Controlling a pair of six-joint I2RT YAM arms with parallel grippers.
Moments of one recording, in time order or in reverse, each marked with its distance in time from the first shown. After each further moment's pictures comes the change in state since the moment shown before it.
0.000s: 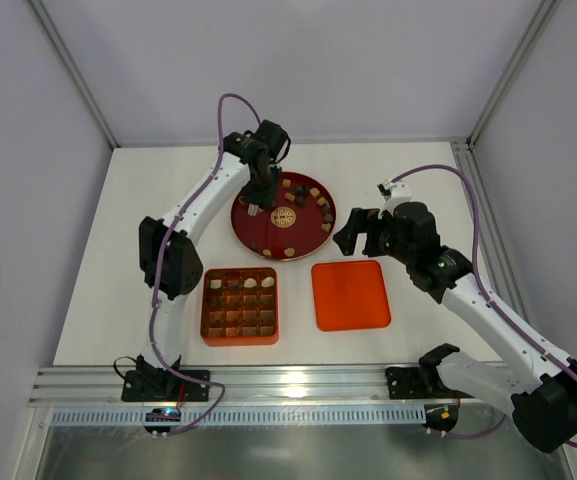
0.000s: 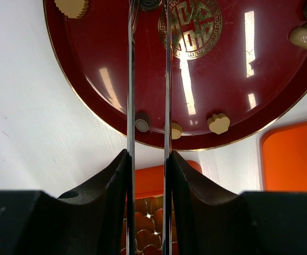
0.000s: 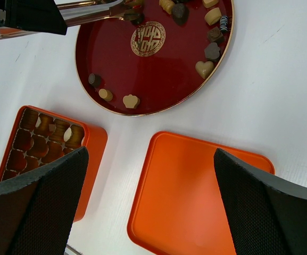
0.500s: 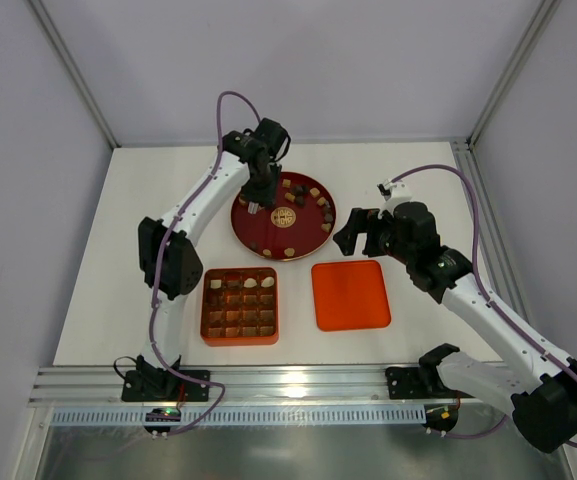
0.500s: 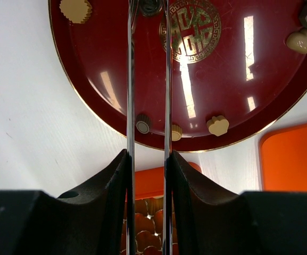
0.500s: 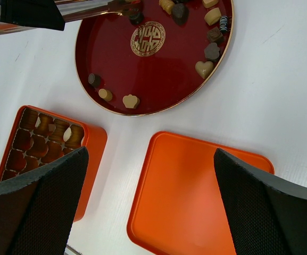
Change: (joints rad) left arm 0.000 0.000 0.015 0.000 -0.005 0.002; right arm 0.000 0.000 0.000 0.000 0.000 -0.002
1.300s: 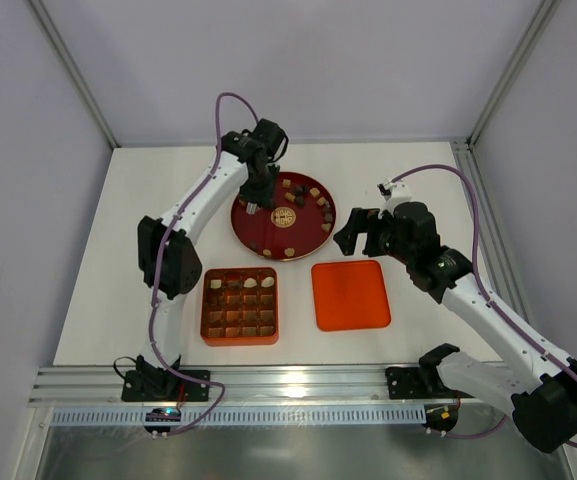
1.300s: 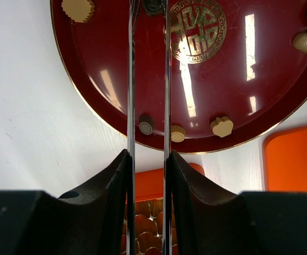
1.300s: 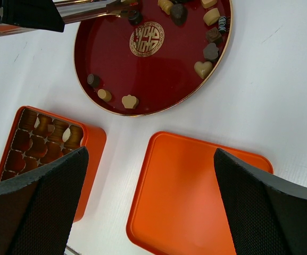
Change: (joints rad) left arm 0.012 -0.001 -0.013 0.007 0.004 0.006; right arm 0.000 0.000 0.000 0.000 0.004 -0.001
